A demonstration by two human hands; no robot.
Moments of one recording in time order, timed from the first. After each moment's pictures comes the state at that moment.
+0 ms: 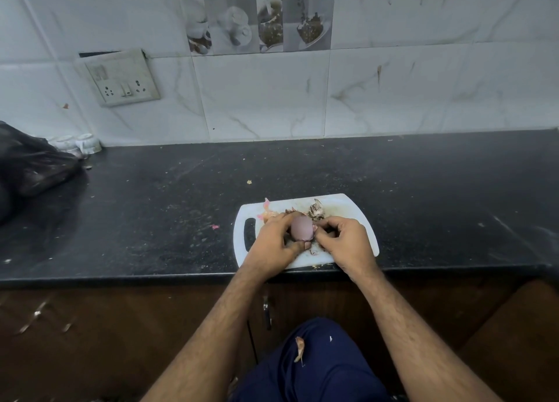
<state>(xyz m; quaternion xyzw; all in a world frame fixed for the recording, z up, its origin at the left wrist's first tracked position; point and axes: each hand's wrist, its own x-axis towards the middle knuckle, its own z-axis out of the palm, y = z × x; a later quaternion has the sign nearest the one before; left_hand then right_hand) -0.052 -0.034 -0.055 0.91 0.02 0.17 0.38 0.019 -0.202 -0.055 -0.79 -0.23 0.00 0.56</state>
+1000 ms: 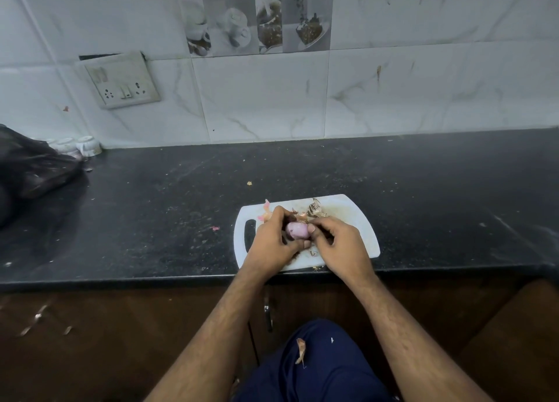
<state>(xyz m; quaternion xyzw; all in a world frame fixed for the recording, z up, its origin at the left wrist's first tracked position) -0.054 -0.036 -0.053 0.87 0.08 0.17 0.47 0.015 -0.196 -0.061 -0.83 -0.29 -0.09 0.46</state>
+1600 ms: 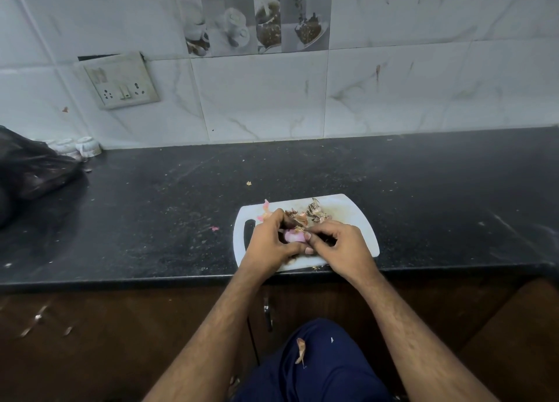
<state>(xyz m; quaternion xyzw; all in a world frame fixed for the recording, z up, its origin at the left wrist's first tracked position) -0.059 -0.037 -0.050 0.84 0.09 0.16 0.51 0.015 -0.205 -0.057 -0.81 -0.32 -0.04 0.49</state>
